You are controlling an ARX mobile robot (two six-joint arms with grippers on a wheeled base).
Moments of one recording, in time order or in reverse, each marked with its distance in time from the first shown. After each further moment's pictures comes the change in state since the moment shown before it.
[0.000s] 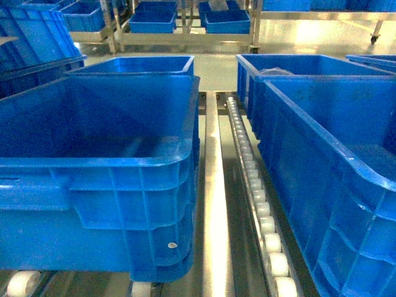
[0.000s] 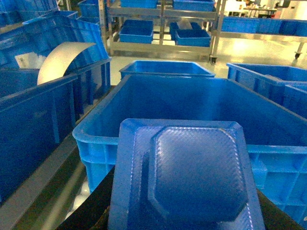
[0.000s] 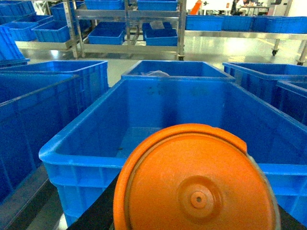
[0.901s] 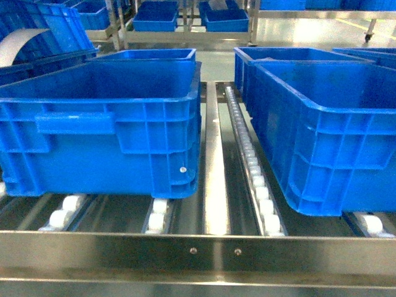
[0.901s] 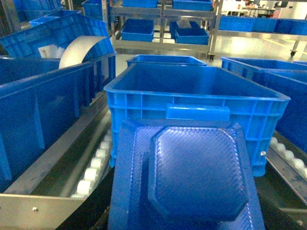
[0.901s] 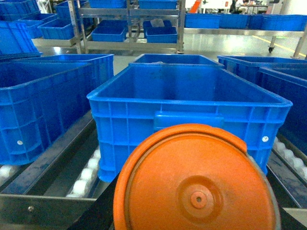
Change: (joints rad) left arm 0.000 0.000 0.000 0.000 0.000 0.000; right arm 0.000 0.000 0.000 -0.002 0.000 0.000
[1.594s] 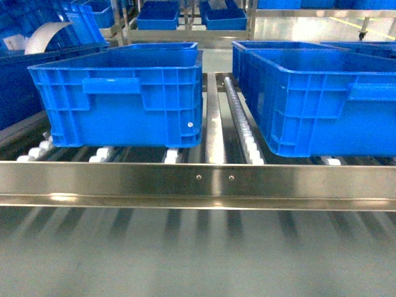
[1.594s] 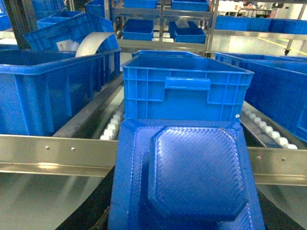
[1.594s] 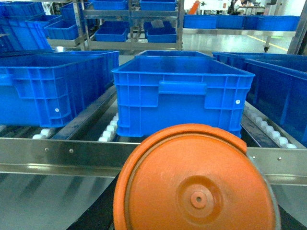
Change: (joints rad) left arm 0.000 0.000 0.000 0.000 0.000 0.000; right arm 0.000 0.000 0.000 0.003 0.000 0.000
